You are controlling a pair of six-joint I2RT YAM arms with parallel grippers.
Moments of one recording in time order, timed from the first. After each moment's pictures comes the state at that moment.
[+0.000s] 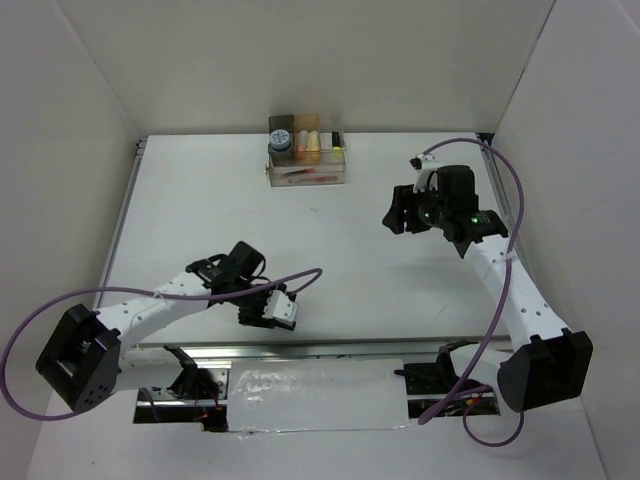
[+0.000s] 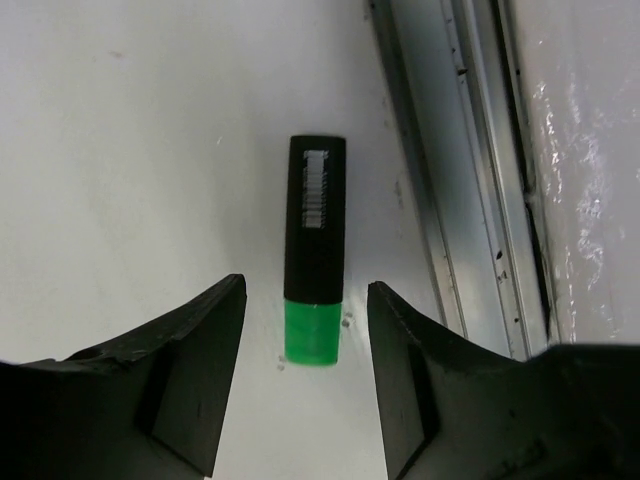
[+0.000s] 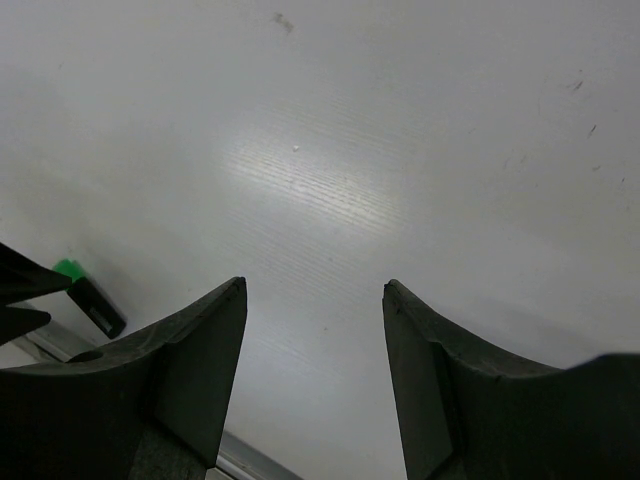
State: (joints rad) left arm -0.61 1.21 0.67 -0.63 0.54 1.10; right arm 0.19 1.17 1.07 -0.54 -0.33 0.09
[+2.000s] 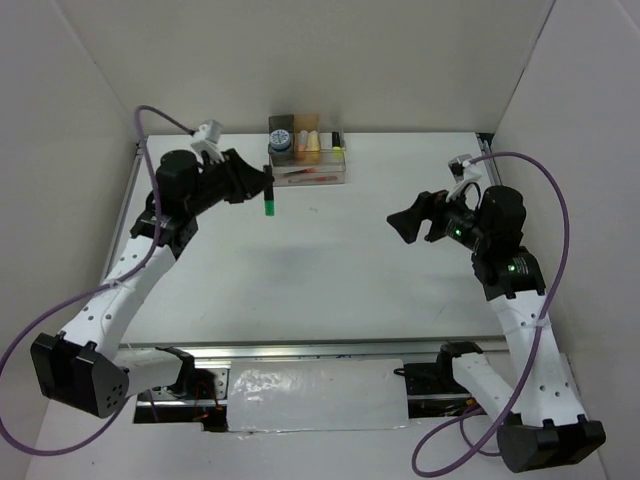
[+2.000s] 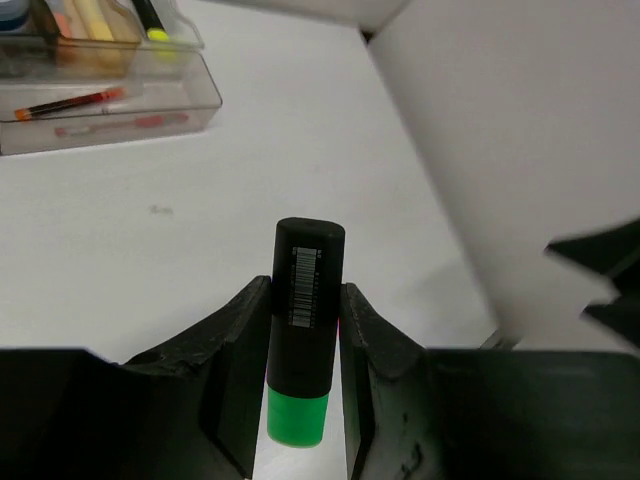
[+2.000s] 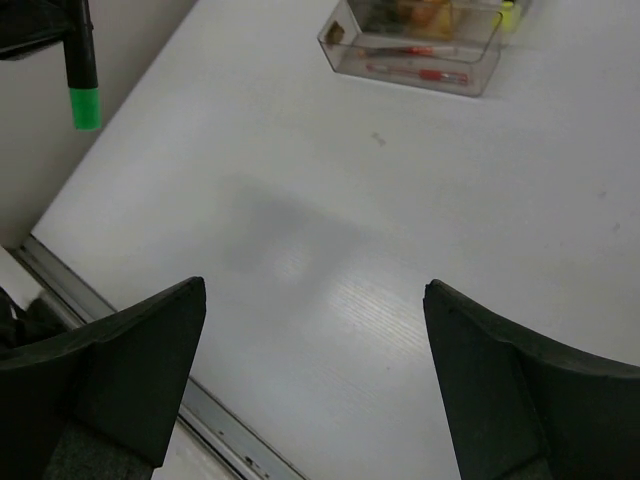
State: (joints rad) left arm -0.32 1.21 1.12 -0.15 0.37 -0.50; right arm 0.05 0.83 1.00 -0.48 -0.57 0.17
